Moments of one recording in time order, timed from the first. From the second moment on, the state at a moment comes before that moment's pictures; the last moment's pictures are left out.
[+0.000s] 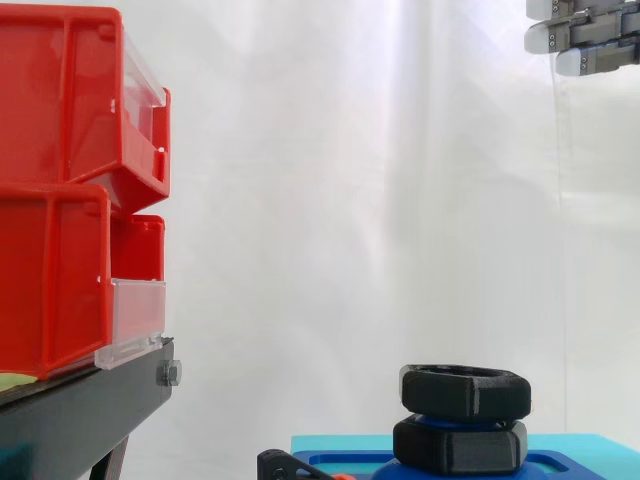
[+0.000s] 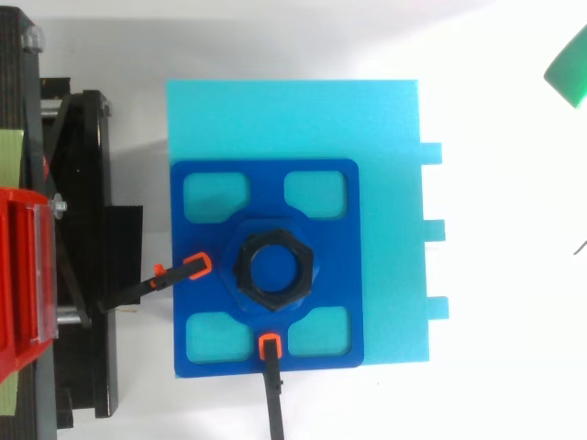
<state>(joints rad) -0.07 -1.71 -1.48 -3.02 -1.72 -0.71</state>
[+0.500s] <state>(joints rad) -0.07 -1.71 -1.48 -3.02 -1.72 -0.71</state>
